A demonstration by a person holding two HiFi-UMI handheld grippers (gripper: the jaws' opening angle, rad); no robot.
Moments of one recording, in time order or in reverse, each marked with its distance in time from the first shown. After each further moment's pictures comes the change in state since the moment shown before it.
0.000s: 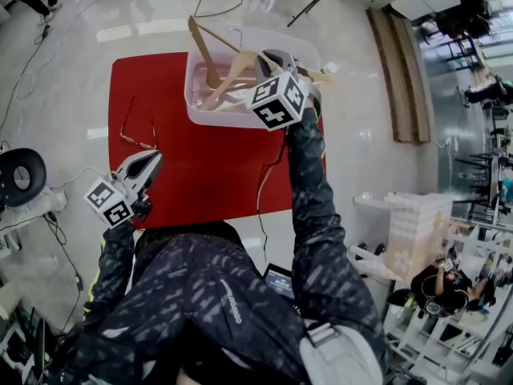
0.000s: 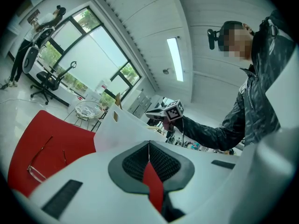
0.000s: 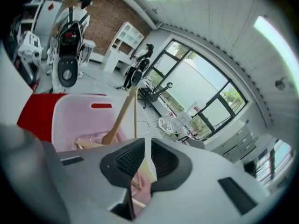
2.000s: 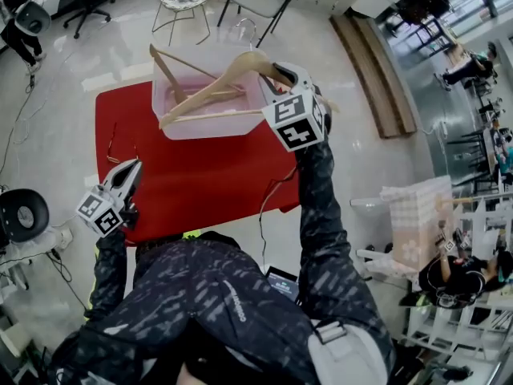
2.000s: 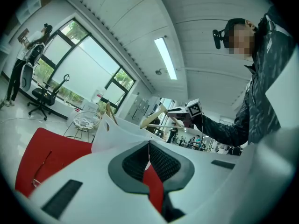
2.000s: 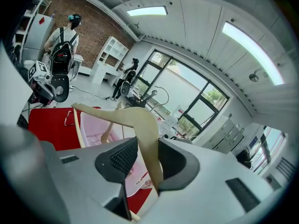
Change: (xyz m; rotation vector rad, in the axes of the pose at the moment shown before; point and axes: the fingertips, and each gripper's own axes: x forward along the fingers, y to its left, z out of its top) left arm 0.012 -0.043 0.014 0.137 -0.025 0.020; right arm -0.167 -0.075 -0.050 0.150 -0.103 -0.106
